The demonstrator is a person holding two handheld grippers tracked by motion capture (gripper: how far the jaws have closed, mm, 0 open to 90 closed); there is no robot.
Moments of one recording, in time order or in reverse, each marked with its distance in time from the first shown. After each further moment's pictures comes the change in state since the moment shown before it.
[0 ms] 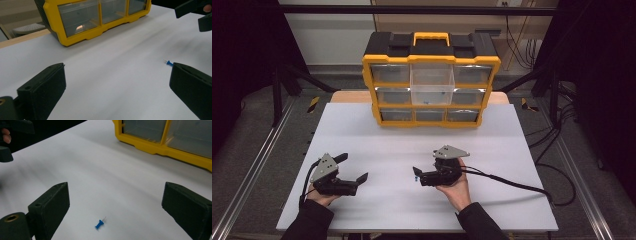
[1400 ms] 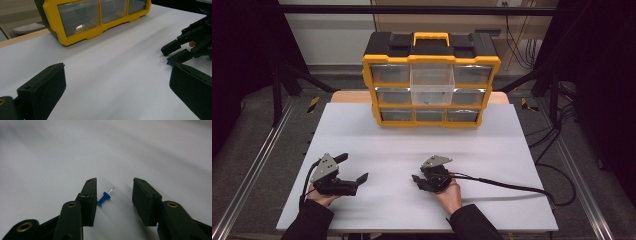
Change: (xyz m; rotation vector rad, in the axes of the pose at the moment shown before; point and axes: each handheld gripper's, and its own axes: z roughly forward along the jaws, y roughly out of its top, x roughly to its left) left arm 0.000 0.000 0.000 0.001 -0.001 0.000; right arm 0.007 -0.038 0.042 0.193 0.016 -0.008
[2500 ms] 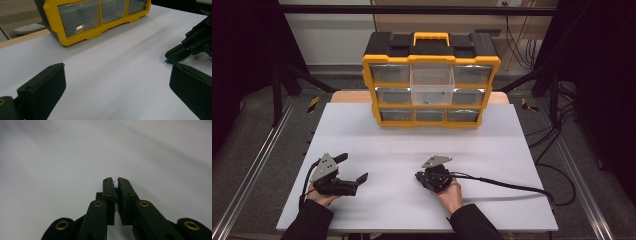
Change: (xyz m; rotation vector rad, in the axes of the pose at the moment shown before) left arm 0.000 0.000 -0.001 -0.002 0.001 0.003; right arm -0.002 0.001 -0.003 0.038 0.037 -0.034
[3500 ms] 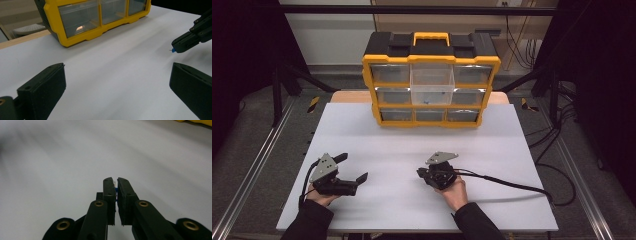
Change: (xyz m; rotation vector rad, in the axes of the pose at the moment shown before) left arm 0.000 0.001 -0.001 -0.004 0.000 -0.001; right arm -0.002 0.013 -0.024 -0.046 0.023 -0.018
